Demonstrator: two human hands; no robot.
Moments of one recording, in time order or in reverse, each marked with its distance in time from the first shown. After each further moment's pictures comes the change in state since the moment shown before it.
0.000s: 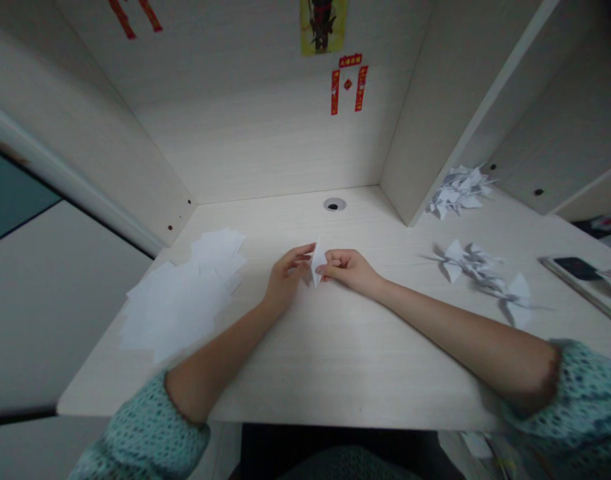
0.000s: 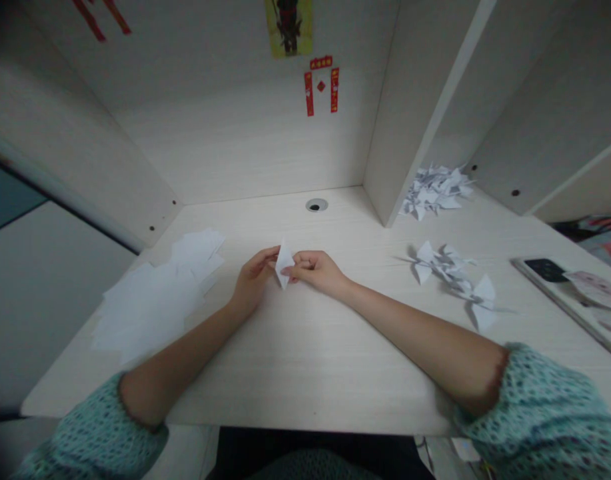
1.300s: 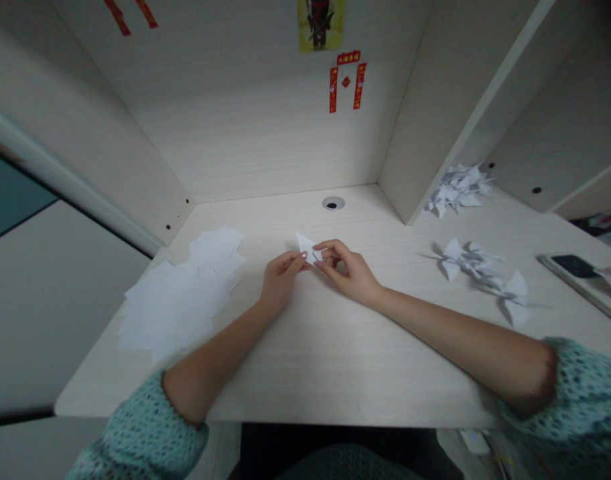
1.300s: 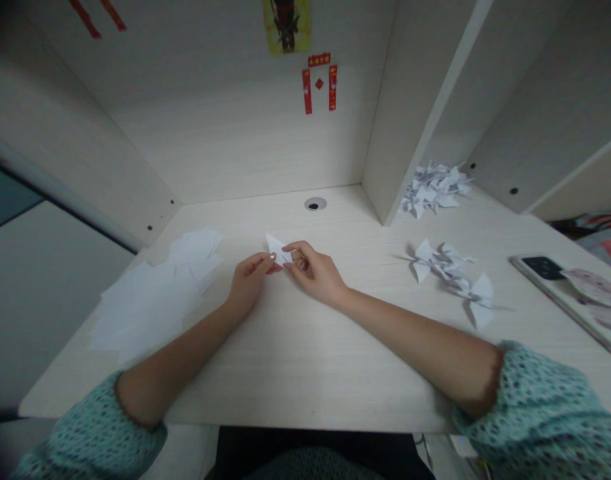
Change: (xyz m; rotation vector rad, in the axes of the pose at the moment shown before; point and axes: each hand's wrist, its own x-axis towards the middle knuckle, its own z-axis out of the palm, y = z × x) left_hand 0.002 0.010 0.006 -0.024 0.090 -0.139; right_hand -0.011 0.004 0.001 -0.512 0.176 -0.393
